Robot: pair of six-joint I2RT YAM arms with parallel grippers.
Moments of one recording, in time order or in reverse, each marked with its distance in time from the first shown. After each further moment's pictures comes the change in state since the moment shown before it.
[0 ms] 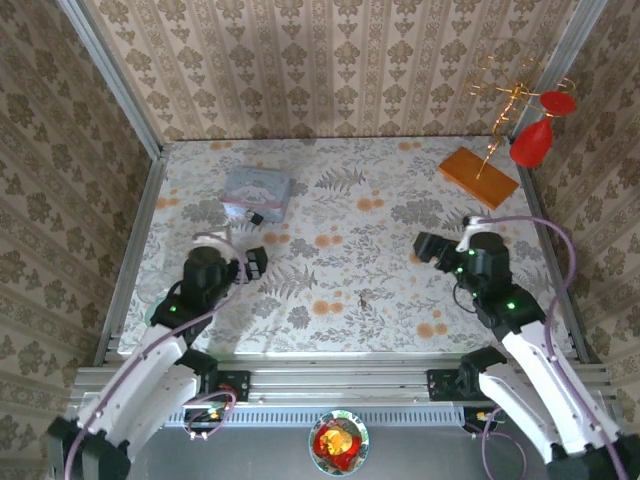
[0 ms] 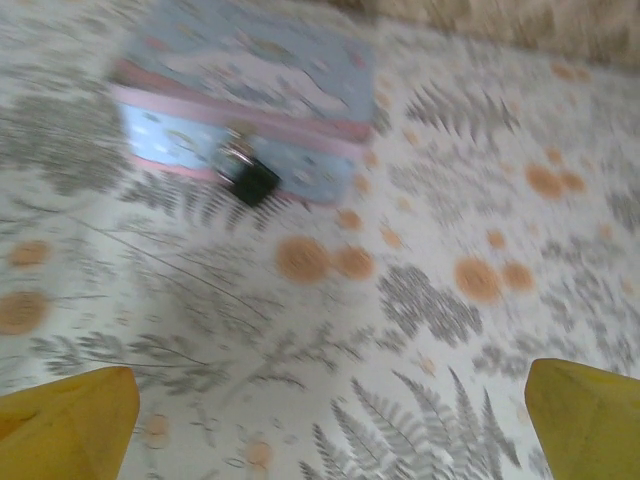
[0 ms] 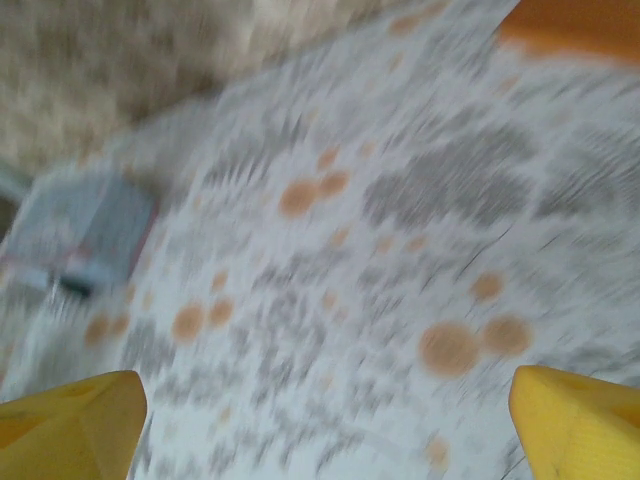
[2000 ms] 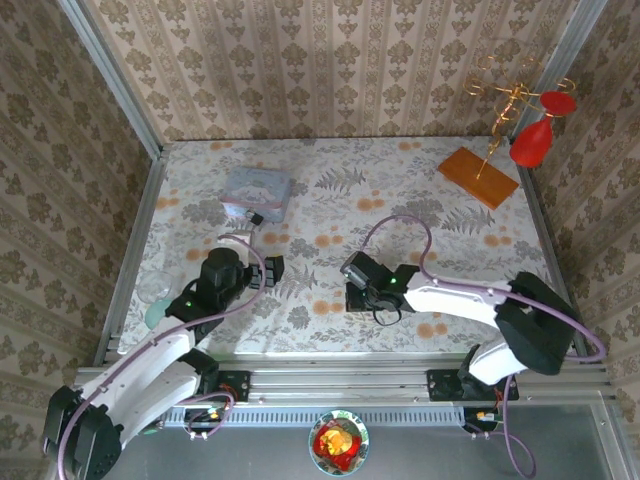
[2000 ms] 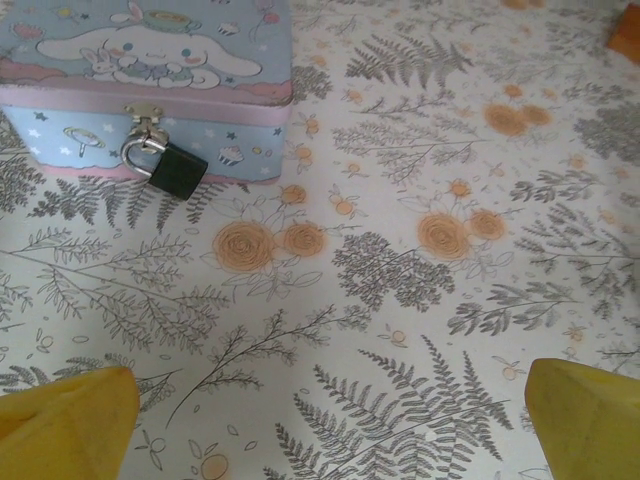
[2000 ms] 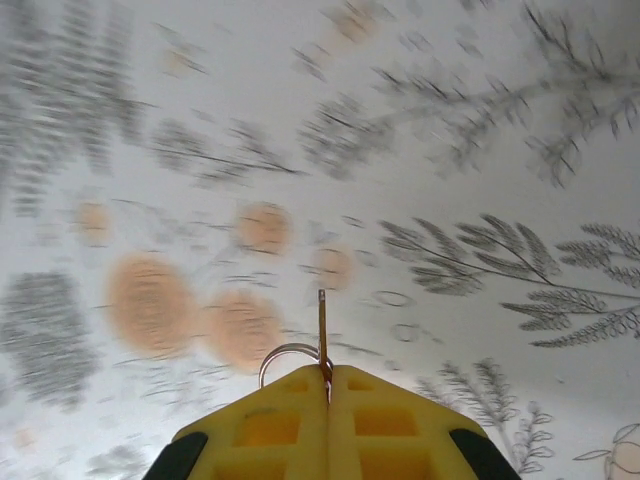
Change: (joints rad) left arm -0.092 0.059 -0.056 0.135 0.006 0.081; right arm 0.569 0.745 0.163 0.037 0.026 0.293
